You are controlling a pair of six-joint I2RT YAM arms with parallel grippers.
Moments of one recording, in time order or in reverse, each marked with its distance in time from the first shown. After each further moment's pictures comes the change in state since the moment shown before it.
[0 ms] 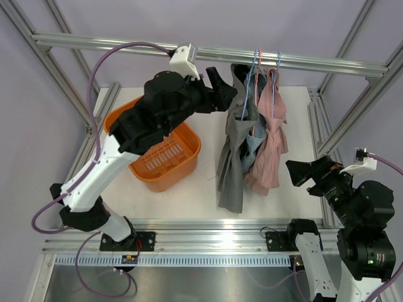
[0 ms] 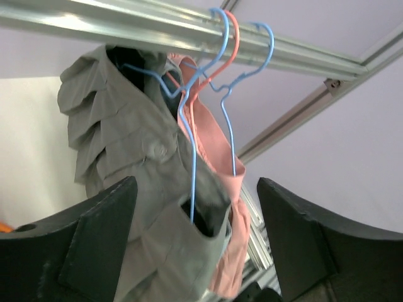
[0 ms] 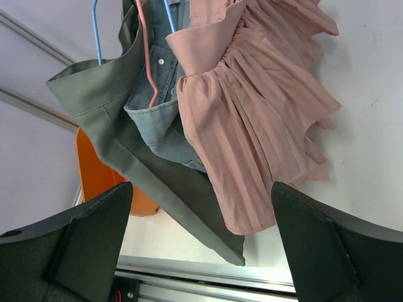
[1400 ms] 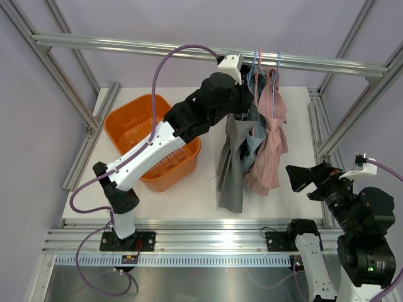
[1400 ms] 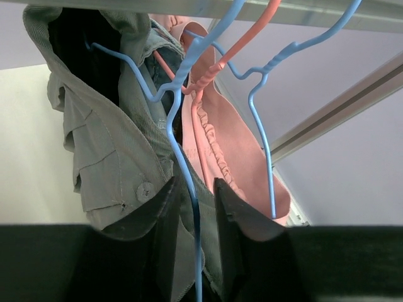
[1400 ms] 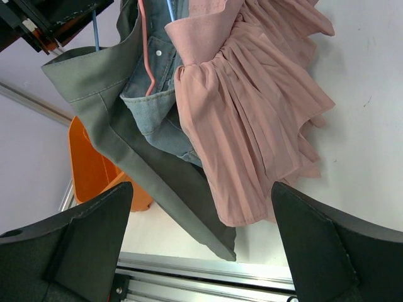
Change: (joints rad) left arm -0.013 0.326 0.117 0.092 -0.005 0.089; right arm 0.000 -0.042 -0.010 -0.022 -0.005 -0.041
